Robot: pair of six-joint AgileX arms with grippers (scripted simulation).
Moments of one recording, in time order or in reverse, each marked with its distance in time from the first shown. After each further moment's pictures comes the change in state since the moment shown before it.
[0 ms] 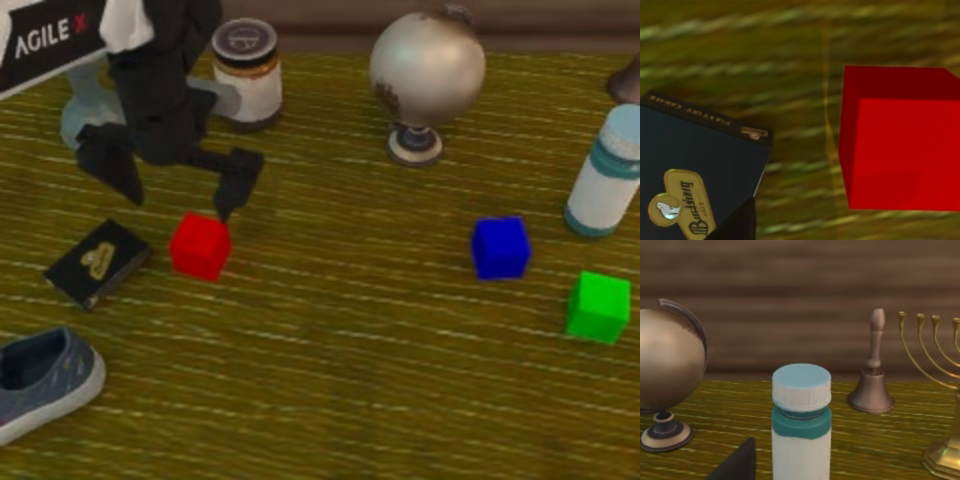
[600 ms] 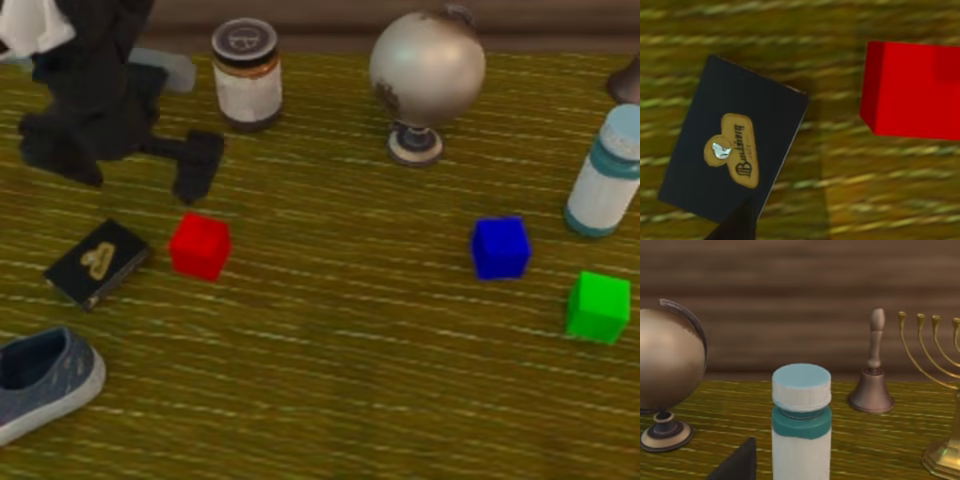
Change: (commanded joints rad) left arm 0.047 -0.301 -0.281 0.153 0.001 0.000; right arm 0.000 0.000 0.000 0.000 0.000 0.000
